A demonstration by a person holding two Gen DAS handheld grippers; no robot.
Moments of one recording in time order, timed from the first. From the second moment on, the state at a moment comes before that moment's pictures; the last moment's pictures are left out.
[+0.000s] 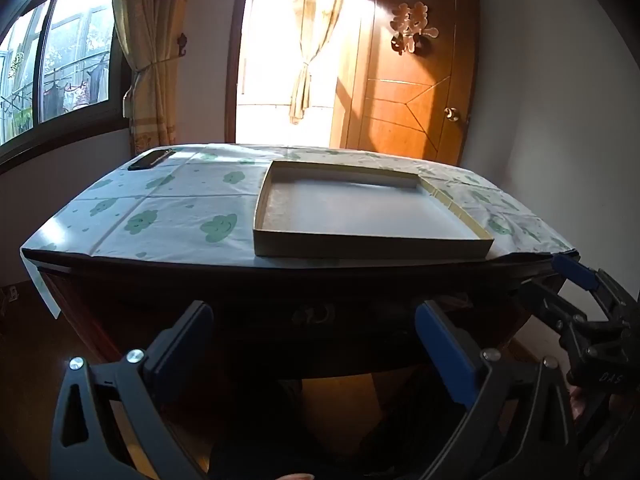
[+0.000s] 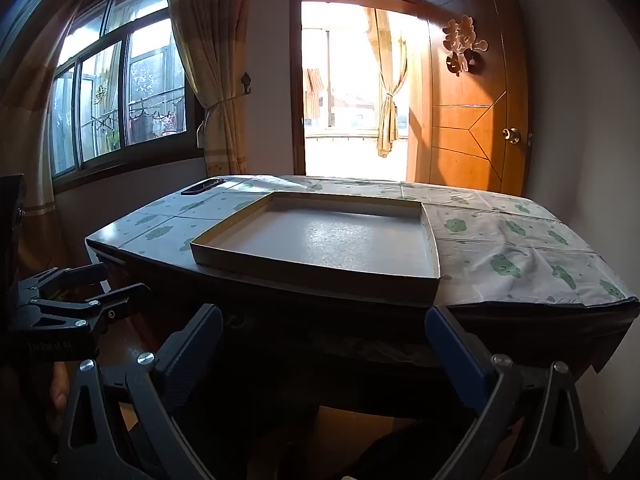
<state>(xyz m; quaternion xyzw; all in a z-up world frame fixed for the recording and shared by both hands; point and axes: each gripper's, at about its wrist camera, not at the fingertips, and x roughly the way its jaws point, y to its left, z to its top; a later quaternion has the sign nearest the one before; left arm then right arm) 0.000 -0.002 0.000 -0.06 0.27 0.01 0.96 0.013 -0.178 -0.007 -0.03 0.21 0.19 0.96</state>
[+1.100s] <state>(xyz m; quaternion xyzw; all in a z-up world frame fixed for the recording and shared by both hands) 0.000 0.000 0.003 -0.06 0.26 0.01 0.96 0.011 -0.180 -0.010 -0.03 0.20 0.19 0.96</state>
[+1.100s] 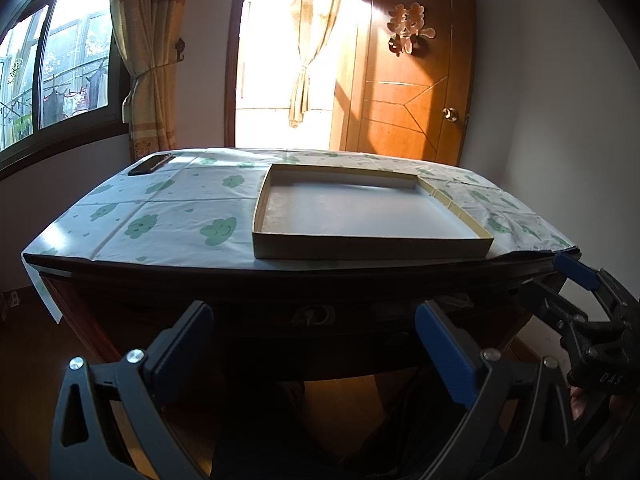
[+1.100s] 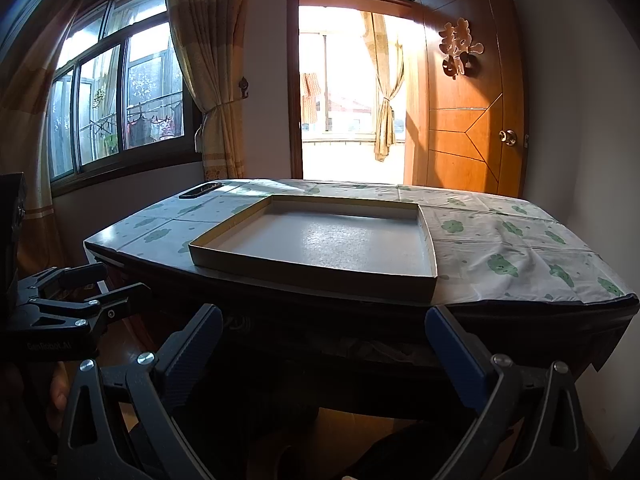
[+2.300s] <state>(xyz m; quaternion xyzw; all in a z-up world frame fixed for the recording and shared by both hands) -0.002 -0.001 0.005 -0.05 0.26 0.01 0.96 0.007 -0.182 -0.009 -0.03 0.19 0.19 0.96</state>
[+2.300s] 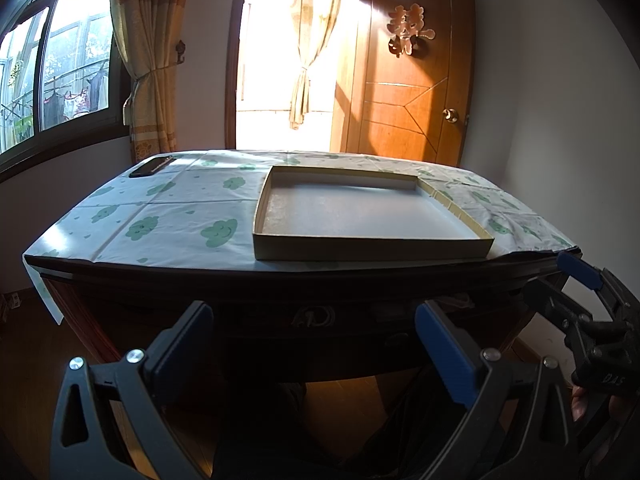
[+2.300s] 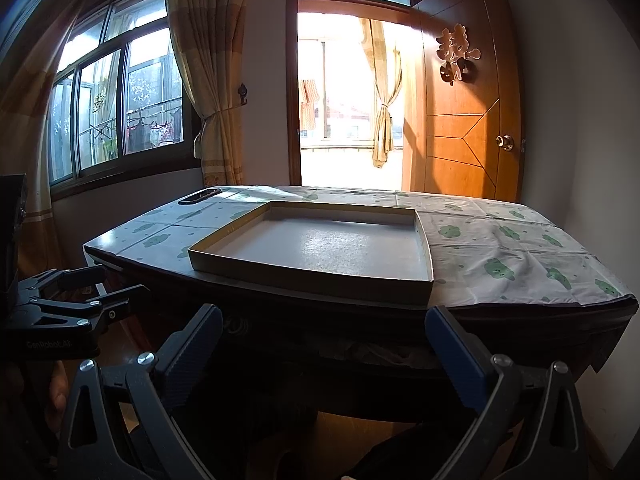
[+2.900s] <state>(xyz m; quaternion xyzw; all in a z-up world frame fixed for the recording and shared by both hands) 0.006 -0.003 0.001 -0.05 0.26 0.01 0.96 0.004 -0.182 -0.011 -0.03 0.16 0.19 0.97</state>
